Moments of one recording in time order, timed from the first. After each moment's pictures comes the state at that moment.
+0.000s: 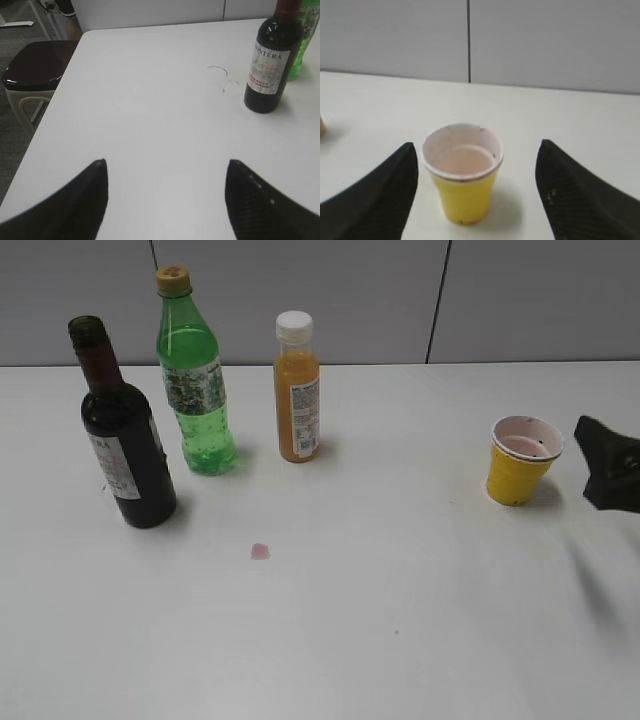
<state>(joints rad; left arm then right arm) -0.03 -0.01 -0.50 0.01 1.05 0.09 0.08 1.55 -0.18 -0.11 -1.17 0.01</state>
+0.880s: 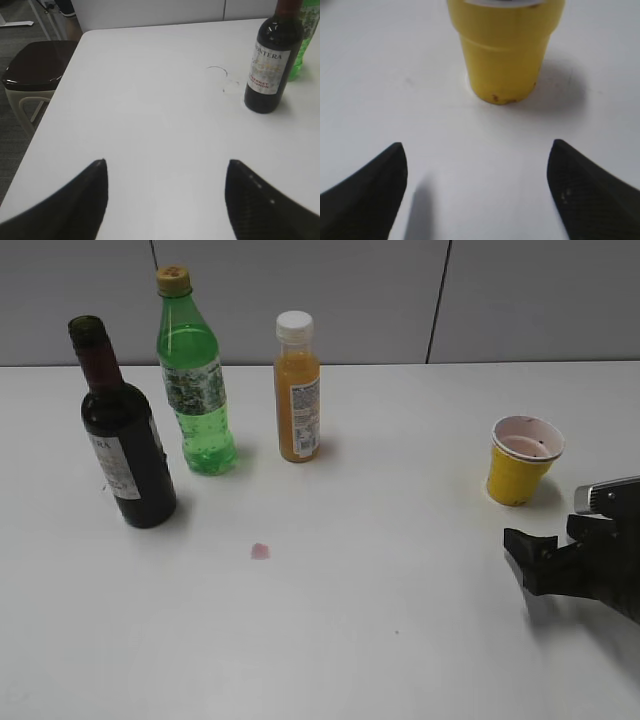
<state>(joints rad) -0.03 -0.01 -0.50 0.01 1.05 0.09 0.08 2.02 -0.25 -0.22 -1.21 0.01</state>
